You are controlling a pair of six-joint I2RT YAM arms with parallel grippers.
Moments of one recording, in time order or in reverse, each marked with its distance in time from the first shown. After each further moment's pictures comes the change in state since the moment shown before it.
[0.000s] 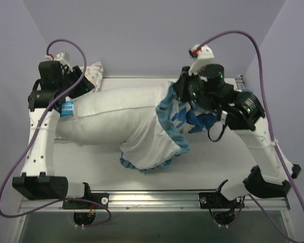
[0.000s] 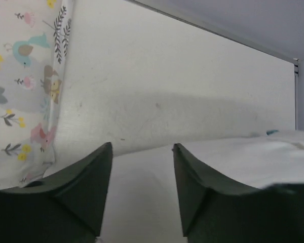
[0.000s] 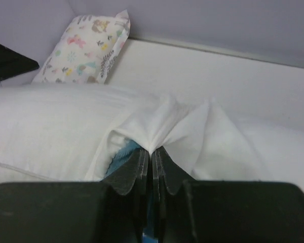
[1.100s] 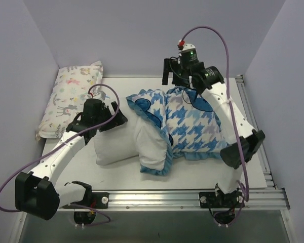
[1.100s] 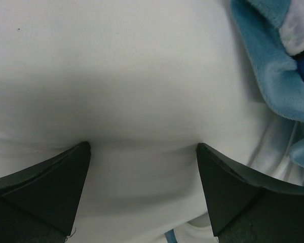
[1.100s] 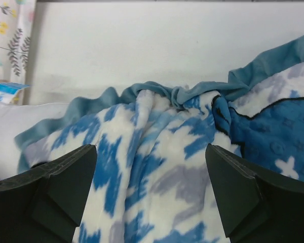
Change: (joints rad) left arm -0.336 -0.137 -0.689 0.404 -0.094 -0.203; right arm -0.328 0.485 0.108 0.068 -0.189 0.023
